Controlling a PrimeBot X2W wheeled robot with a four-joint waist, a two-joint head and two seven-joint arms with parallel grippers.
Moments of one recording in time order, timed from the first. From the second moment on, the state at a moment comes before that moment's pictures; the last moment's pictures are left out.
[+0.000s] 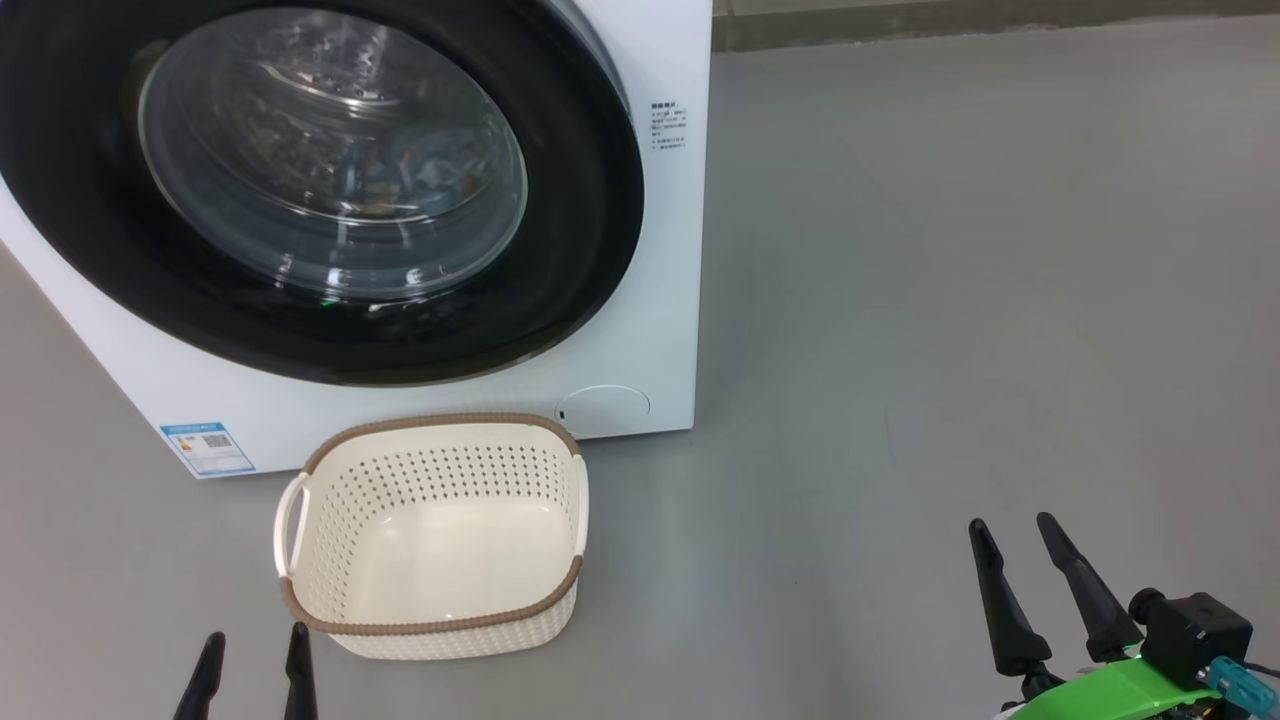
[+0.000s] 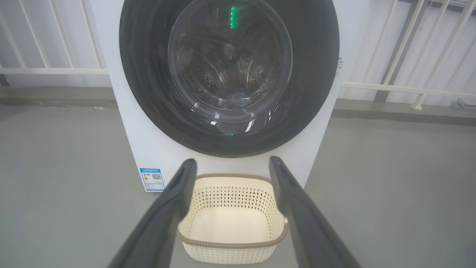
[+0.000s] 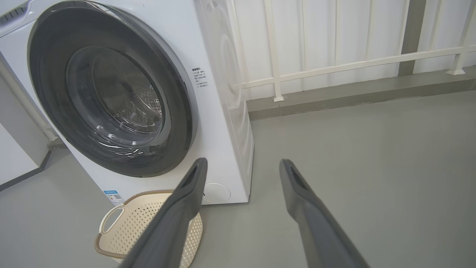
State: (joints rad) left arm 0.19 0.04 0.07 0.03 -0.20 -0.08 -0.26; right arm 0.00 -0.13 0.02 0.18 0.34 0.14 -0.26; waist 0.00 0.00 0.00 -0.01
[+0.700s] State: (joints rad) left arm 0.21 0.04 0.04 0.00 -0.20 -0.04 -0.26; right arm 0.03 -0.09 -0.01 0.17 0.30 0.14 -0.26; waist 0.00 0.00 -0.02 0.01
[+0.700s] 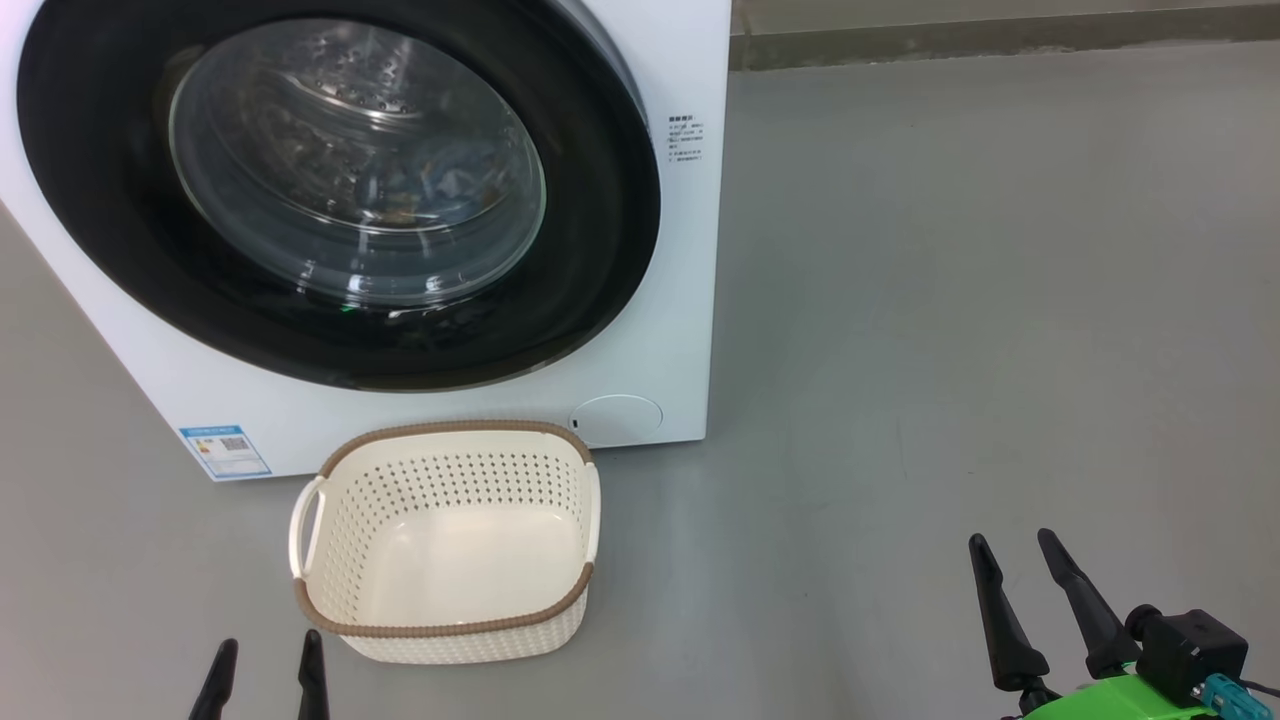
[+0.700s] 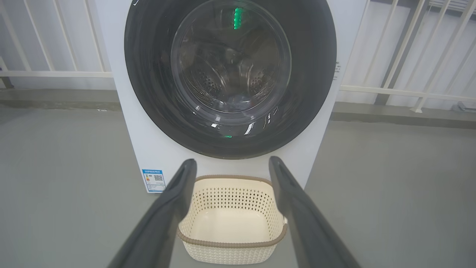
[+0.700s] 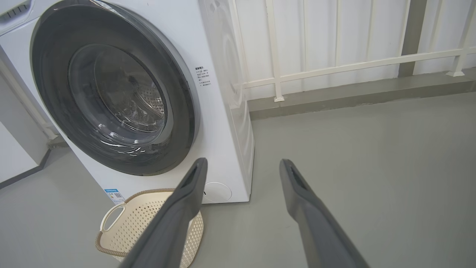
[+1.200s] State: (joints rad) left arm 0.21 0.04 0.04 0.00 -0.20 -0.04 -0.26; right arm 0.03 -0.08 -0.01 0.17 0.30 0.14 -0.26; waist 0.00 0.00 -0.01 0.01
